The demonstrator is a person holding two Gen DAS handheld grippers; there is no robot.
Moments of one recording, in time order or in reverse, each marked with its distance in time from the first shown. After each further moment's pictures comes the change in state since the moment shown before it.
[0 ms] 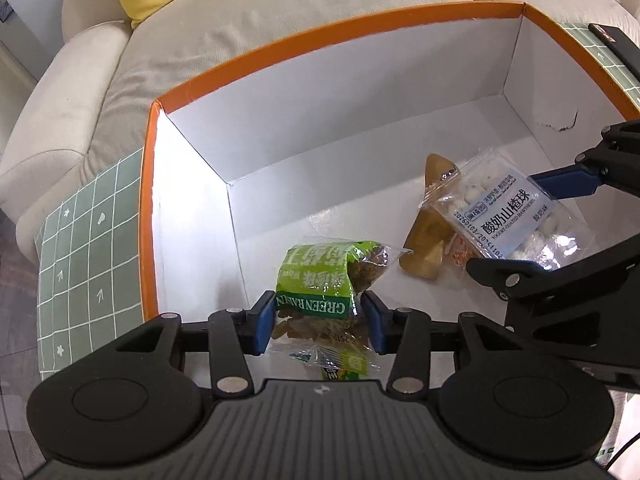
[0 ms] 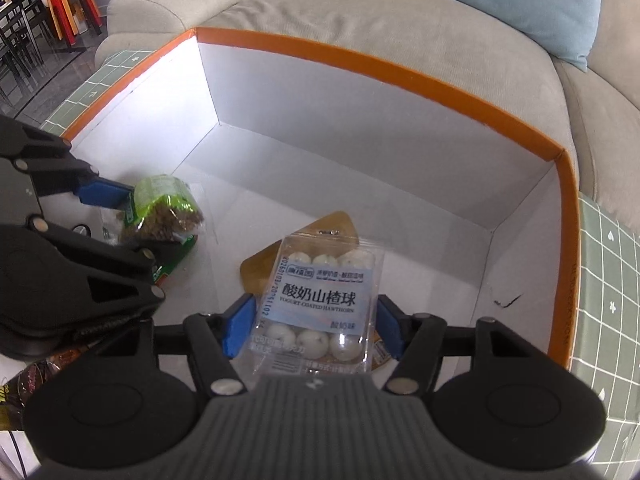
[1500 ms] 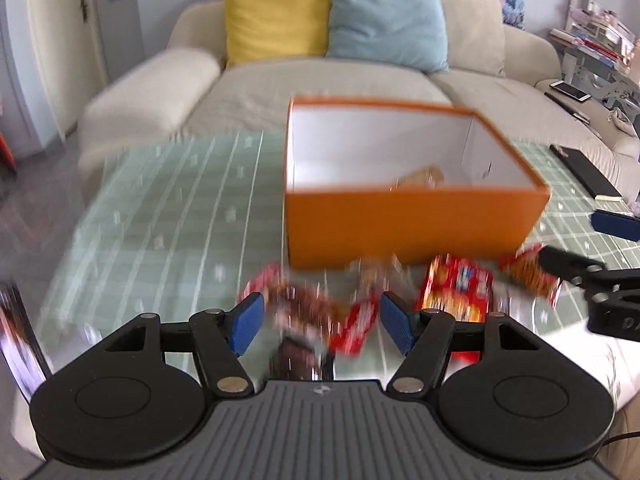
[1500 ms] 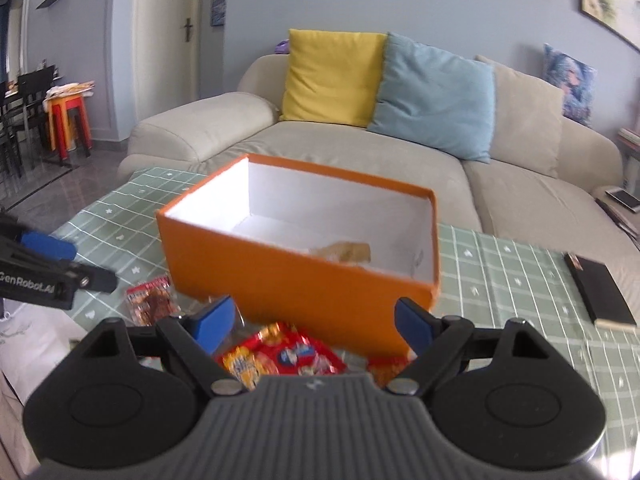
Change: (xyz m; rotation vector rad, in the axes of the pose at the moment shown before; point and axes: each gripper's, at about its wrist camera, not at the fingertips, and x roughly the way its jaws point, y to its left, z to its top) left arm -0.130 0.020 -0.193 -0.334 -0.342 -0.072; right arm -0.162 0.076 -0.185 0.081 -0.507 -0.152
